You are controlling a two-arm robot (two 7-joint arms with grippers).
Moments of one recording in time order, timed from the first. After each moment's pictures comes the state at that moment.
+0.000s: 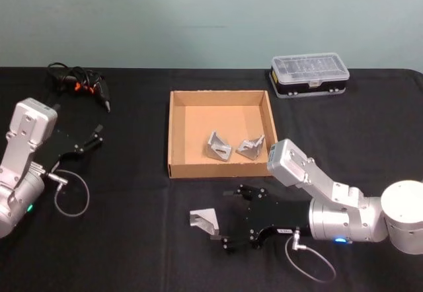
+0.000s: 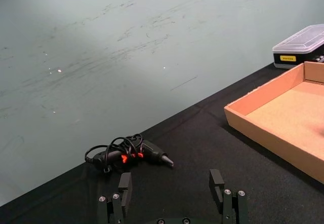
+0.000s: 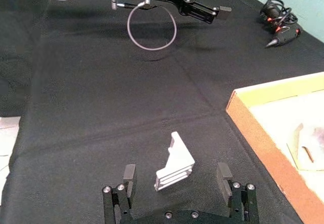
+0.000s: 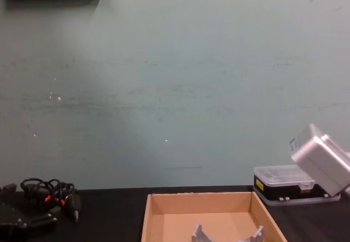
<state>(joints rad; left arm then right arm) -0.20 0.60 0.45 -1.41 -0.25 -0.12 0.03 0.36 0.60 -0.67 -1.51 0.27 0.12 0.74</state>
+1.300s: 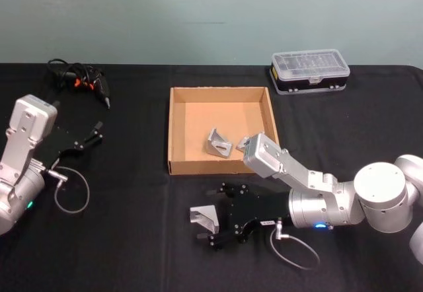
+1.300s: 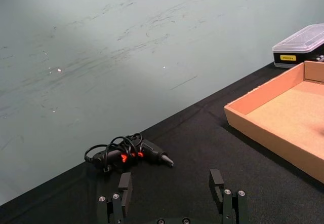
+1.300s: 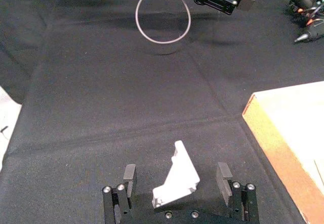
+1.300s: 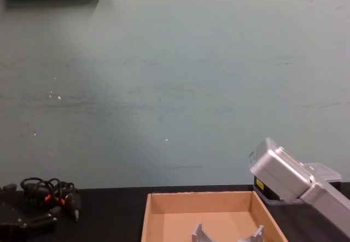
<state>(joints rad) -0.20 0.60 0.45 -1.41 -0.25 -0.12 0.03 0.49 0.52 -0.77 -1.35 0.26 0.11 0.81</state>
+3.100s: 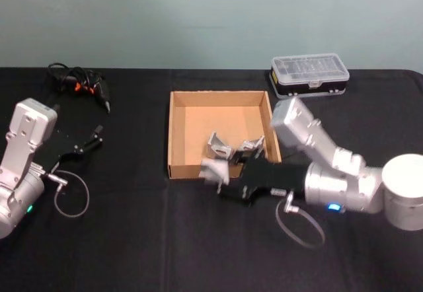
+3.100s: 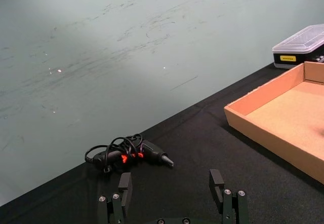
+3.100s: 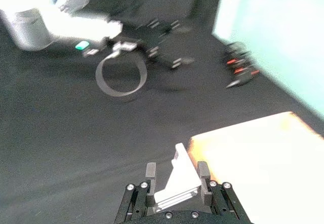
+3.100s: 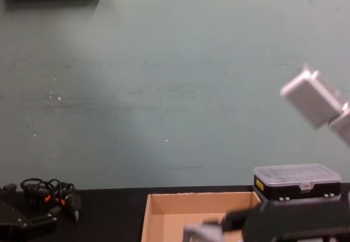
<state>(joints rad) -0.20 0.60 0.45 -1.41 -0.25 -0.12 0.03 0.41 0.57 -0.65 -1.53 0.31 0.12 0.66</state>
